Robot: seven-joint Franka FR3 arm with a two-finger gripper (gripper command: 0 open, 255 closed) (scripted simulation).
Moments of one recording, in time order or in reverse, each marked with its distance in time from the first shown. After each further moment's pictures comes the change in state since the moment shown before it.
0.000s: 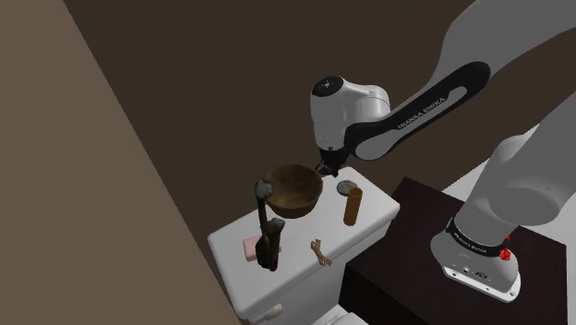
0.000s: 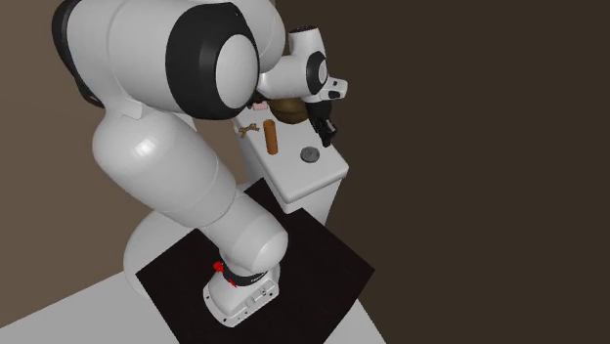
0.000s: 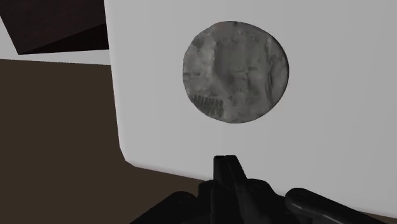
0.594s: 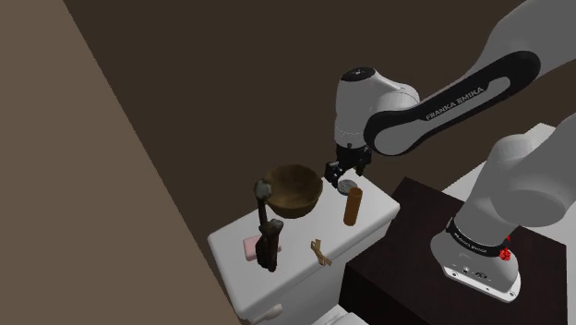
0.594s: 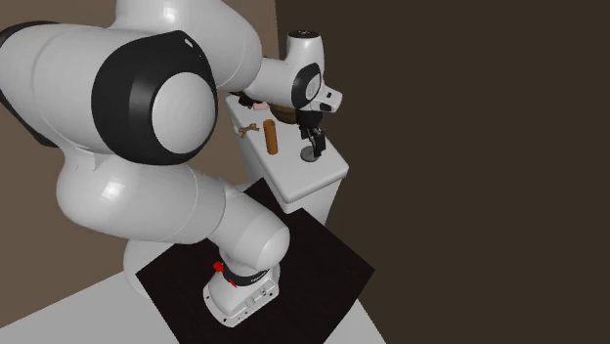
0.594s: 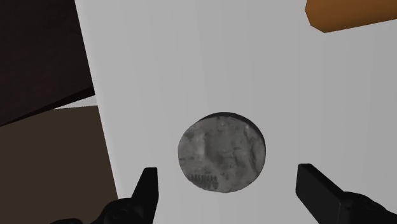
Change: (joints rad) arm 0.076 -0.203 -0.076 -0.160 0.277 0.012 -0.070
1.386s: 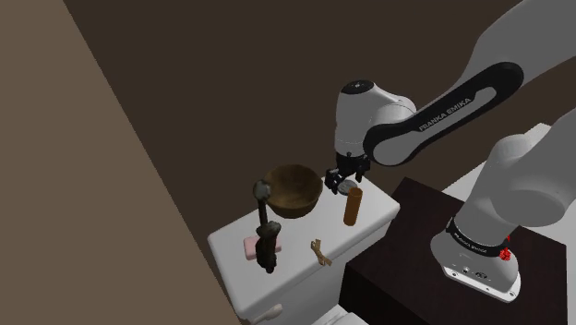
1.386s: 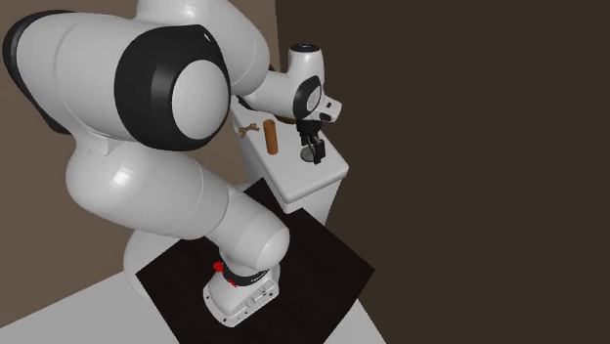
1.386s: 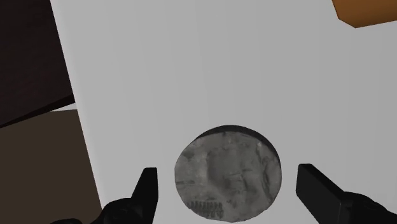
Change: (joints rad) arm -0.008 0.057 0.004 -0.039 -0.006 0.097 0.009
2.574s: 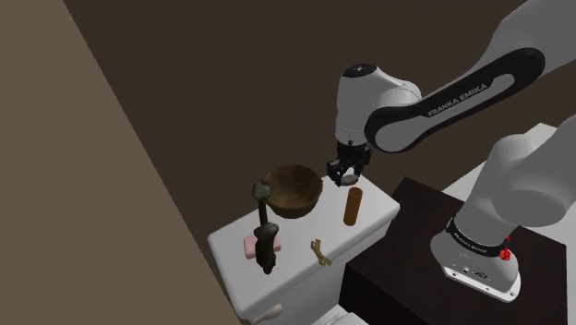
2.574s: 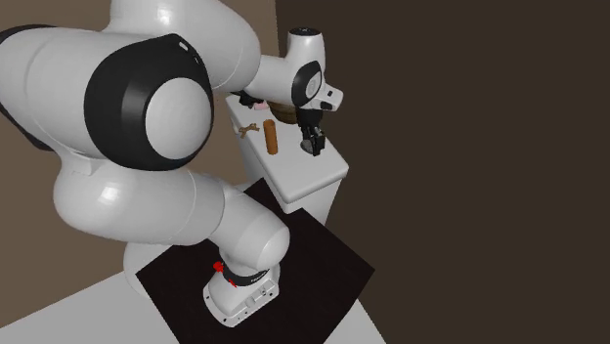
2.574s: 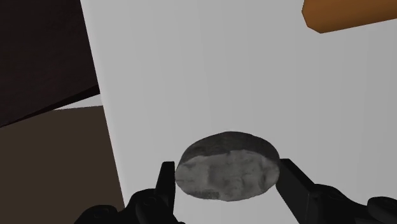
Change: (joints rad) arm 0.009 -0.076 -0.011 0.043 0.013 -0.117 -0.017
